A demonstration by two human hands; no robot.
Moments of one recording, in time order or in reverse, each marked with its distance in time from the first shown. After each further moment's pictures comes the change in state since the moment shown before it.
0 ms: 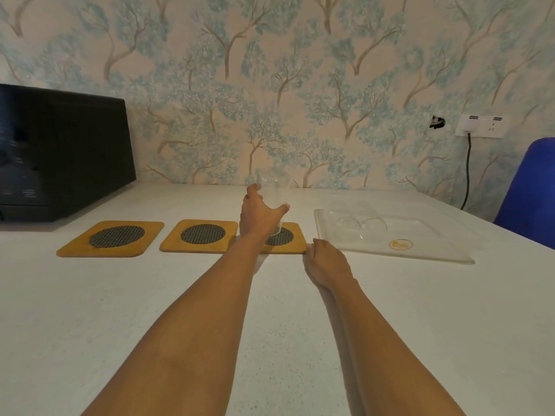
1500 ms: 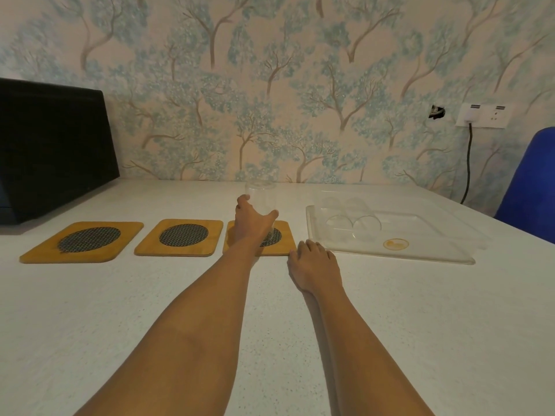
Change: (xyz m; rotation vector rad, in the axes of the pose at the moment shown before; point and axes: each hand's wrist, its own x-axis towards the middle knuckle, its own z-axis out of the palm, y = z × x) left_hand 0.022 -0.029 0.049 -0.009 -0.015 -0.135; right_hand 0.005 0.005 0.008 -0.131 -0.070 -0.001
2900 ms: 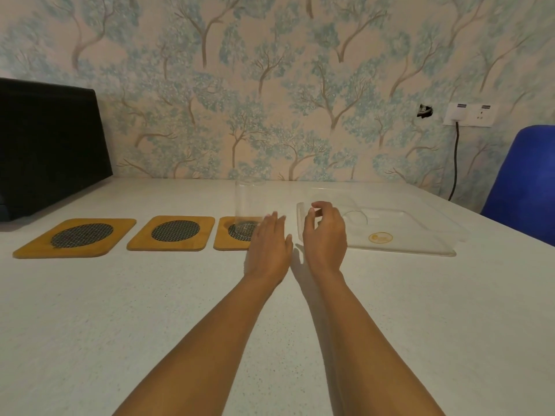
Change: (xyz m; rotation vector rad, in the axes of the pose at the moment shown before) left_hand -0.083 -0.009 0.023 0.561 -0.097 0.525; right_hand -0.001 0.003 -0.037 0.481 0.781 0.066
